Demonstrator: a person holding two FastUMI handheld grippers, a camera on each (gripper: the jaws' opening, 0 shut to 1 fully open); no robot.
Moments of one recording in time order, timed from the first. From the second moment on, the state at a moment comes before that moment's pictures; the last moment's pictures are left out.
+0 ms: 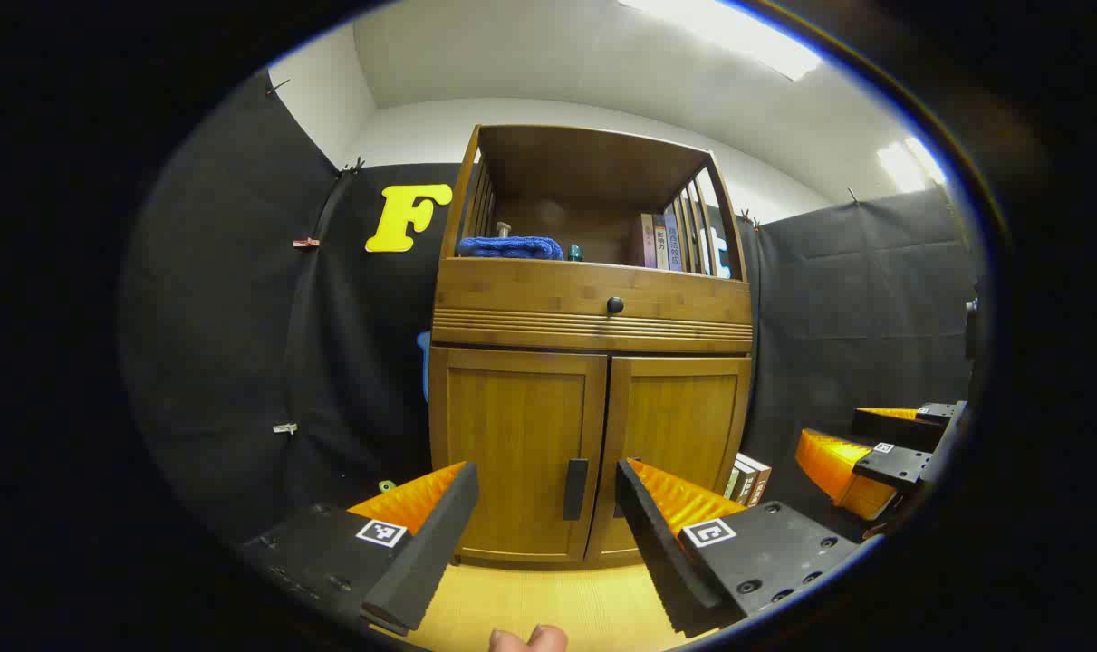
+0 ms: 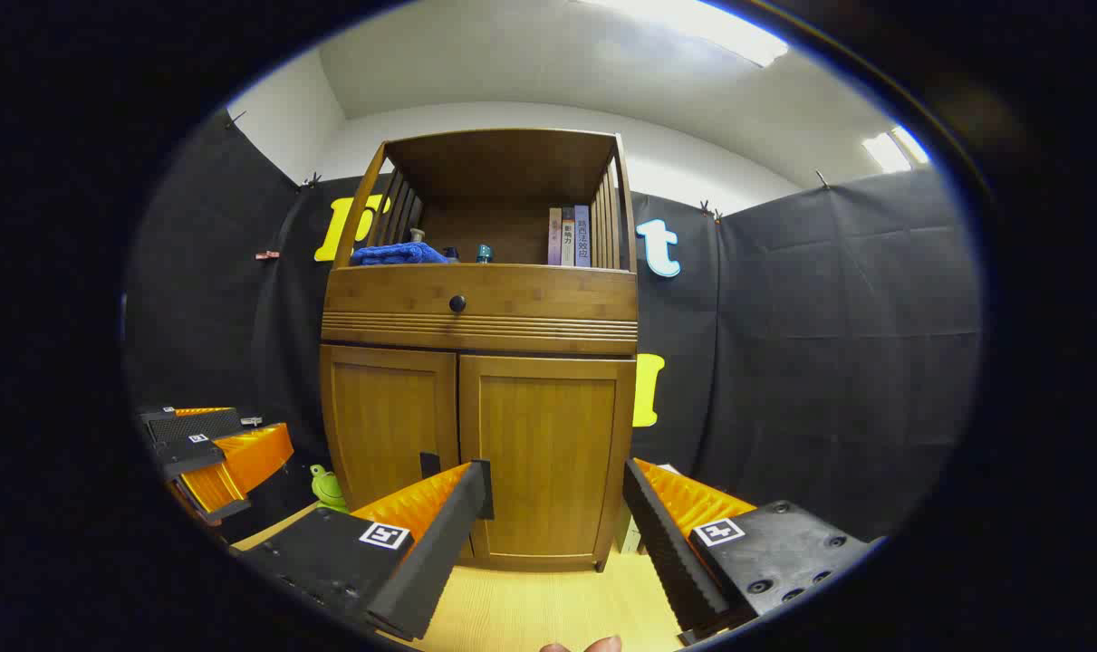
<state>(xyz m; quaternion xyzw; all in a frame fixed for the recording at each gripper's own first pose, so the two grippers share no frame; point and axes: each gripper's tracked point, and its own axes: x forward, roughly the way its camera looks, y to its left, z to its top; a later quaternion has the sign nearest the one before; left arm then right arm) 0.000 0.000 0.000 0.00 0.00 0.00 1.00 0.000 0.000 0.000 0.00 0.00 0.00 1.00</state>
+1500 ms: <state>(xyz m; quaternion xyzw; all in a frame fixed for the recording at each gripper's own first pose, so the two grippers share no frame) 0.010 0.004 -0.008 0.02 -0.01 0.00 1.00 0.081 0.050 -0.028 0.00 0.00 0.04 1.00</state>
